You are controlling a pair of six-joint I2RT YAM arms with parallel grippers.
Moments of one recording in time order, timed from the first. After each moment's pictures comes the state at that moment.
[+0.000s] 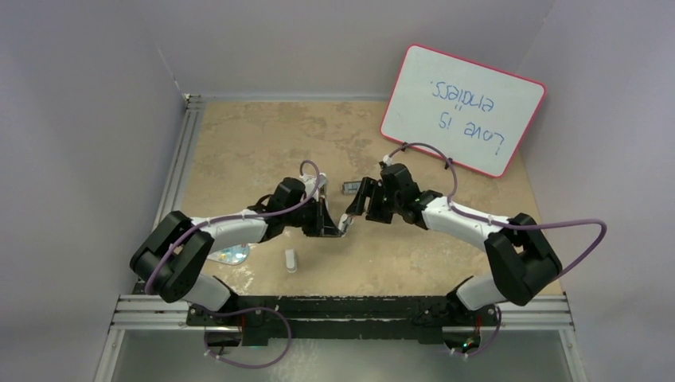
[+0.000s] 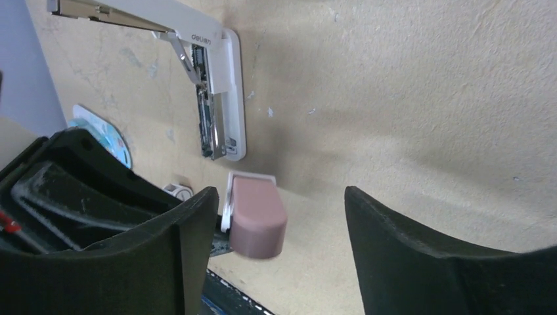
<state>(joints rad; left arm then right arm) -0.64 1.47 0.61 0.17 0.52 -0.75 0.61 1.47 0.80 -0.15 -0.20 0.83</state>
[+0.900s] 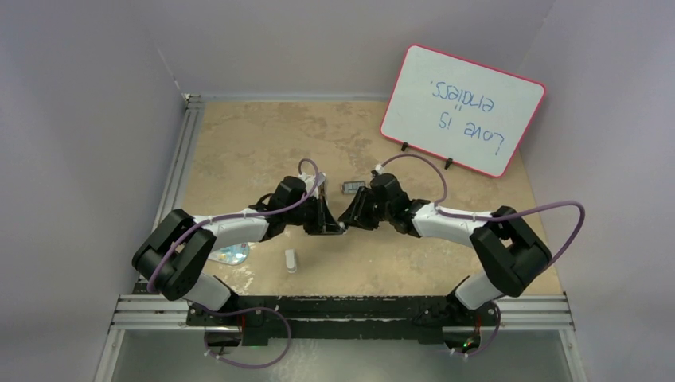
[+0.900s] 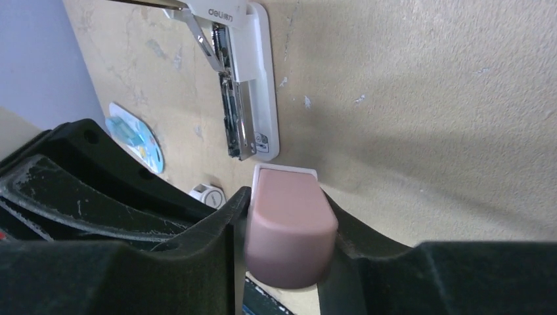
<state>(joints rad) -0.64 1.50 0.62 0.19 0.50 -0.82 0.69 1.52 0.72 0.06 -0.22 1.01</state>
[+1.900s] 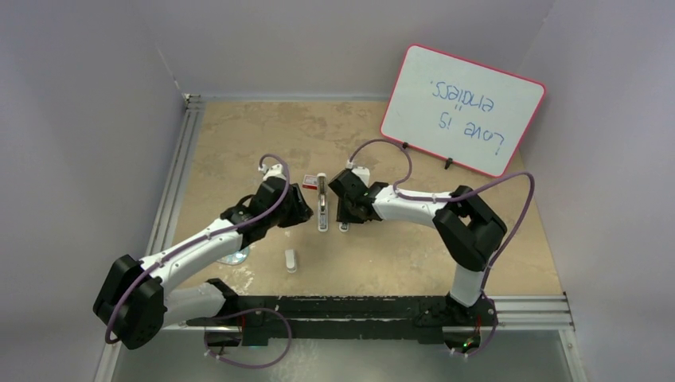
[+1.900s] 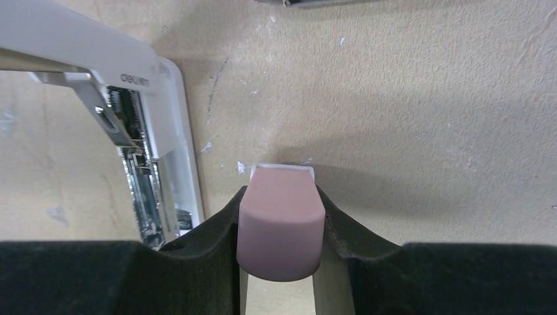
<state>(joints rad) -0.64 1.15 0.66 -0.23 -0.10 -0.80 0.85 1.80 1.11 -0.37 0.22 0.85</state>
